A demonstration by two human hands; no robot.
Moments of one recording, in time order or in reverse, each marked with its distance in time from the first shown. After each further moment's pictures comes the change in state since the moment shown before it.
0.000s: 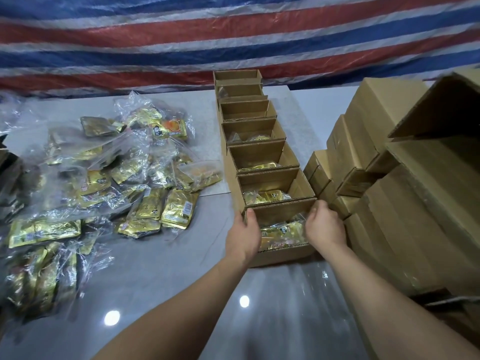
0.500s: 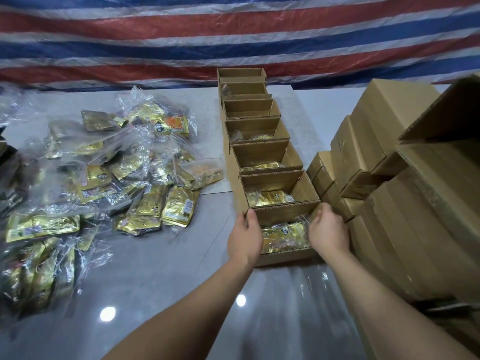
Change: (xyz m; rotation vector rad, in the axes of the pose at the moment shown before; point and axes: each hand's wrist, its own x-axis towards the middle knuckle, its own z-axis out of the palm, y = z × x) left_hand -0.007 0.000 0.002 -0.100 0.055 -0.024; right_hand -0.002 0.005 0.006 0.050 0.062 -0.023
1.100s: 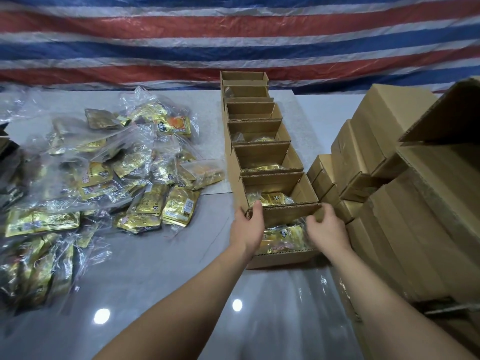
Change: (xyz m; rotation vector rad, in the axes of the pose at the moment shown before) left_hand 0.003 0.021 -0.007 -0.105 -0.099 -0.066; right_hand -0.002 -0.002 -0.011 0.214 -0.182 0.148
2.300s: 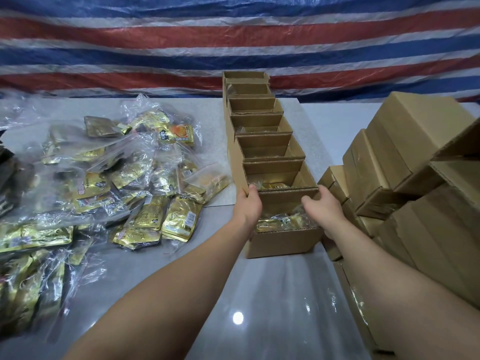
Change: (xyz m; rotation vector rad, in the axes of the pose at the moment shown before) left_hand 0.075 0.045 -0.005 -0.175 -0.059 -0.003; right_hand 0.074 -0.050 0.016 0.160 -0.055 -0.013
